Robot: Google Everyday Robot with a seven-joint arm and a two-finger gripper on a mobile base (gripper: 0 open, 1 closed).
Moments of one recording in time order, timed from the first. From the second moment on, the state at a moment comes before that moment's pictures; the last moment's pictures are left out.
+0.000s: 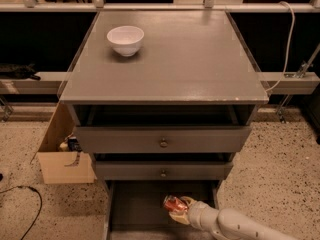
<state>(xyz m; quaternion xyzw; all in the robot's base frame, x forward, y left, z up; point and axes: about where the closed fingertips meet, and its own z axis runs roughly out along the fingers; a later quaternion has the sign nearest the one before) 0.481 -0.085 0.286 -0.40 0.79 0.19 0.42</state>
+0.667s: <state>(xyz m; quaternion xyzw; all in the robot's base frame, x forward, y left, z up) 0.436 -0.077 0.431 -0.49 0.70 0.11 0.51</state>
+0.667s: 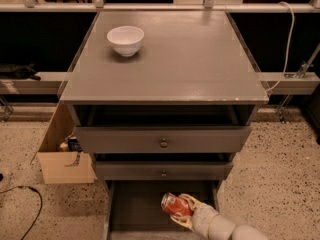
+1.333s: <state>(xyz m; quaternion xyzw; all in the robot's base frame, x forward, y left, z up) 0.379 -0.048 0.551 -0.55 0.60 0.06 0.58</state>
